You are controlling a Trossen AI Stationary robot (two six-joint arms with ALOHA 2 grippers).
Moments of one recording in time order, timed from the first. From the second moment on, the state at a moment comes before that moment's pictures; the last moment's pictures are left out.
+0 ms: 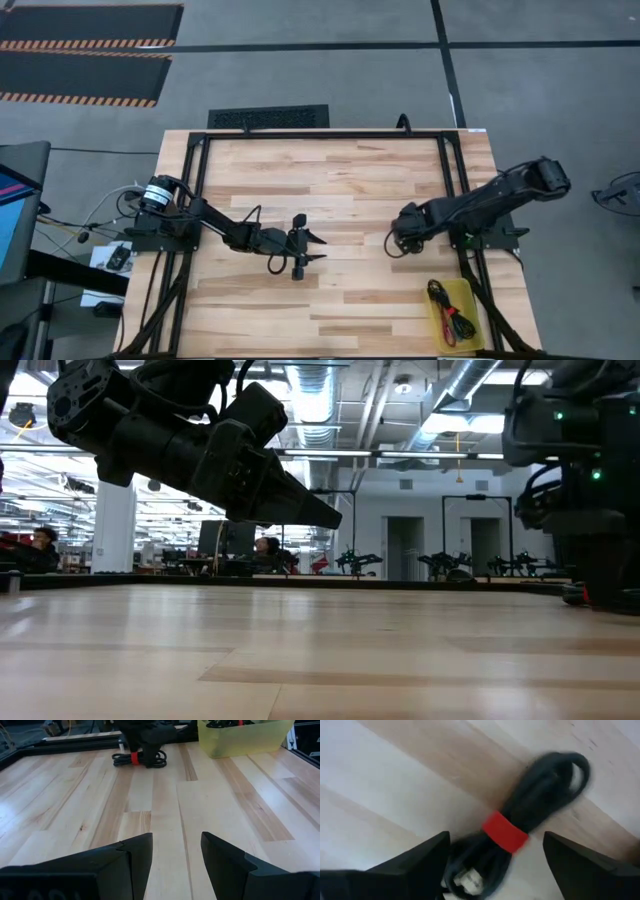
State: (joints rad) left arm -0.24 1.83 0.65 0.85 -0.23 -0.01; right arm 0.17 1.32 0.58 -0.86 0.08 1.15
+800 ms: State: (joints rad) left arm -0.24 1.83 0.65 0.87 -0.25 -0.01; right arm 0.33 1.39 0.73 -0.47 0.15 0.99
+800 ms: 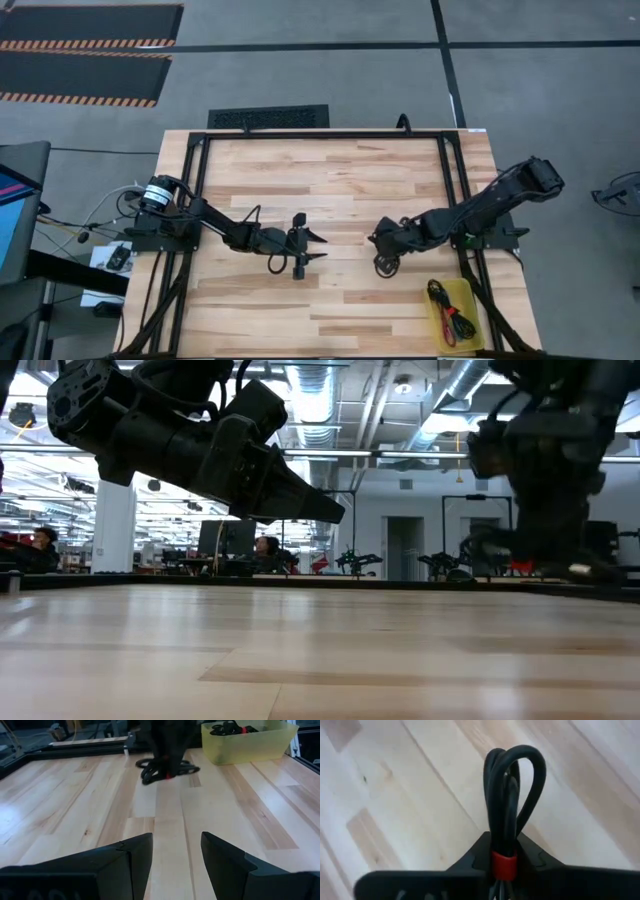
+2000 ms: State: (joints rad) left arm -0.15 1.83 0.65 0.94 -0.19 0.09; right arm 1.19 1.50 1.11 -1.01 0.00 2.21
